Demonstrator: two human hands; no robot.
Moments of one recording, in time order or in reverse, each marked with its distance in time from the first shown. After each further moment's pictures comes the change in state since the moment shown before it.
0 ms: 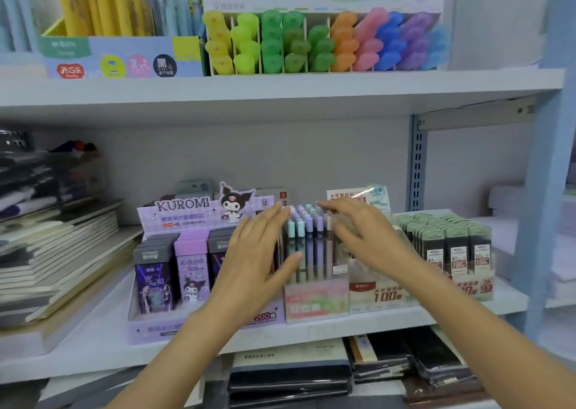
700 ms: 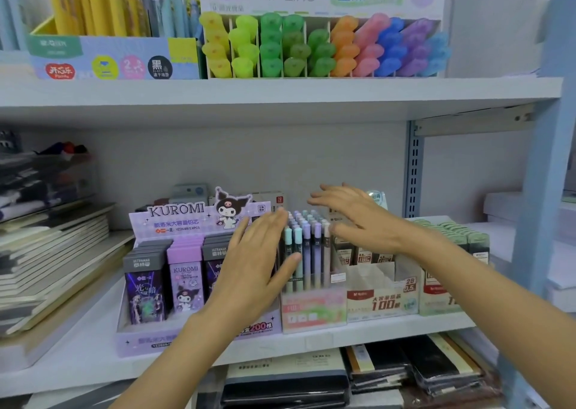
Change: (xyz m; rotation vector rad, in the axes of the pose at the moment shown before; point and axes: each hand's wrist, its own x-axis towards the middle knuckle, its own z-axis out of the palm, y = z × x) left_hand 0.012 -0.005 0.008 0.083 0.001 0.034; right_hand 0.031 0.017 -0.027 -0.197 -0.307 -0.150
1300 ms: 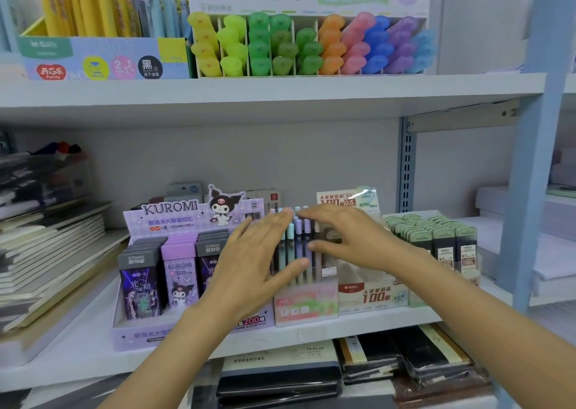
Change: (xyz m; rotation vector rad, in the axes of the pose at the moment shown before) left_hand 0.000 0.008 -0.005 0.034 -0.081 0.035; right_hand -0.011 -0.011 0.022 0.015 0.117 -0.030
